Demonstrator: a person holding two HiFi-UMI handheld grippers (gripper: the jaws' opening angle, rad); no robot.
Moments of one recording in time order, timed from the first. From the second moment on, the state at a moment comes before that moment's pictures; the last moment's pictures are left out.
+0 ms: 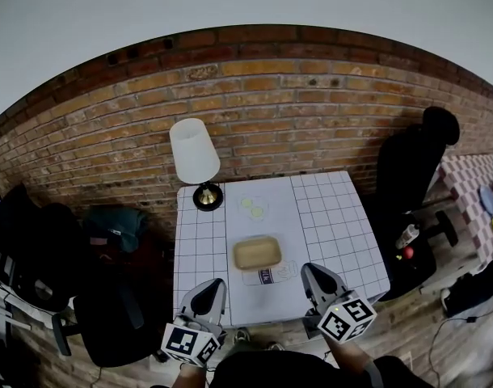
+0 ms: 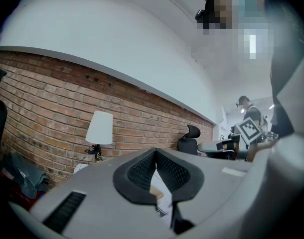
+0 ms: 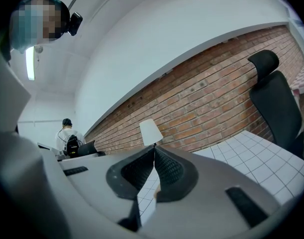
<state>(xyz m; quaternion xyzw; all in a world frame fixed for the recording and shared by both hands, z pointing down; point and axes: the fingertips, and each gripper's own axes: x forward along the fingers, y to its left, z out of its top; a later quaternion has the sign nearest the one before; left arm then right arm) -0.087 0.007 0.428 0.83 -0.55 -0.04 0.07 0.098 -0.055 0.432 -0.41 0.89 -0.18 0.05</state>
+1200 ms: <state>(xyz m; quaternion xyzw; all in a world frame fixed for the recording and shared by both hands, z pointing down) -0.152 -0.091 0.452 0.88 -0.46 -0.02 0.09 0.050 -0.109 0.462 -0.53 0.83 -0.18 0.06</state>
